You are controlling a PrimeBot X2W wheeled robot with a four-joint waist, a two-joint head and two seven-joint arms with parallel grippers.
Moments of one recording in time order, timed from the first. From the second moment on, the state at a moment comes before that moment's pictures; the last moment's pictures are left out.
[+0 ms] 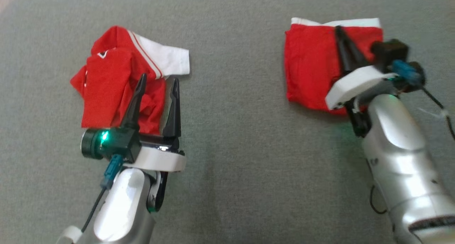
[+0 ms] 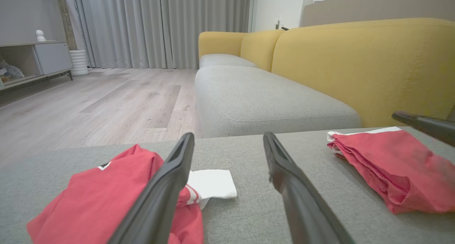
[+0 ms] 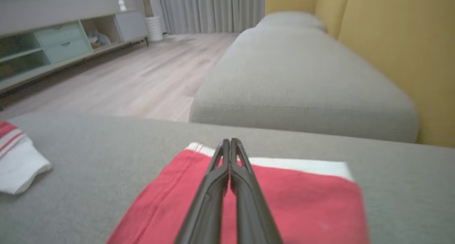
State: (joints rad) left arm -0.35 0.04 -0.29 0.29 -0.17 0.03 -0.26; right arm -0.77 -0.07 0.16 0.92 0.09 0.13 -0.25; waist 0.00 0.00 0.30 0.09
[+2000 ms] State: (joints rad) left arm -0.31 0.04 -0.29 0.33 -0.18 0.03 -0.26; right arm -0.67 -0.22 0.14 0.85 0.31 0.13 0.08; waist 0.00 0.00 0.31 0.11
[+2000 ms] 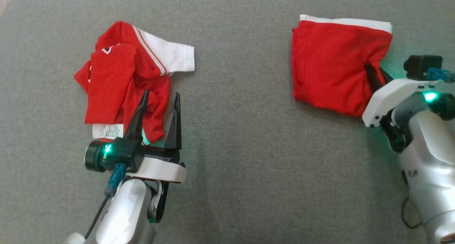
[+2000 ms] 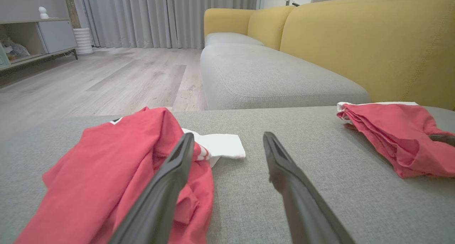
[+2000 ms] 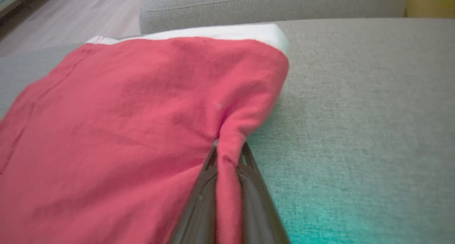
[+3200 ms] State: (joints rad) left arm -0.35 0.04 -0.29 0.32 -0.18 0.03 -0.26; right arm -0.76 -0.77 0.27 1.02 0.12 0.13 -0.01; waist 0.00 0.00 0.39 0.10
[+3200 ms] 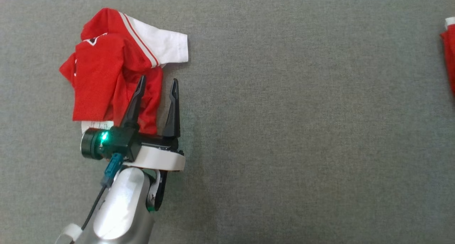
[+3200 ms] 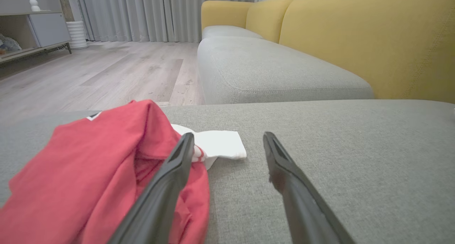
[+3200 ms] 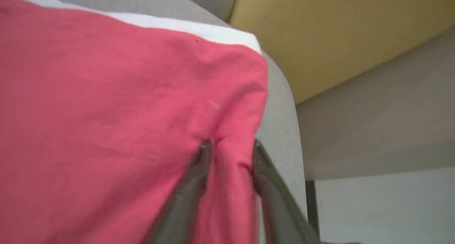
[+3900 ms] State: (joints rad) left arm -0.22 0.04 -0.22 0.32 -0.17 0.02 -0.26; right arm -0.59 -0.34 -0.05 0.71 0.05 0.13 -0.23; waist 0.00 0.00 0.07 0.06
